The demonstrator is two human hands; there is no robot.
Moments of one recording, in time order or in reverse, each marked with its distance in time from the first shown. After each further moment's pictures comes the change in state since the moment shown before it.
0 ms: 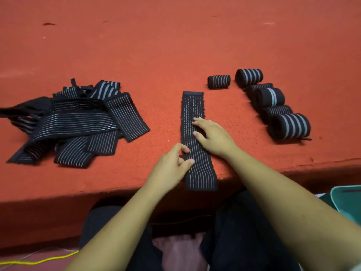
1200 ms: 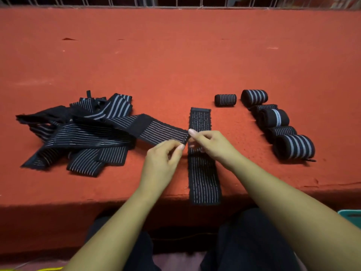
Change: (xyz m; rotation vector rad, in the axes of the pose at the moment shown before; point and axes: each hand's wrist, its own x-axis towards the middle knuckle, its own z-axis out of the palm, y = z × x) left_hand 0.005 0.012 -0.049 0.061 0.447 0.228; right_hand -0.002 -0.074 -0.044 0.791 -0.036 0.217
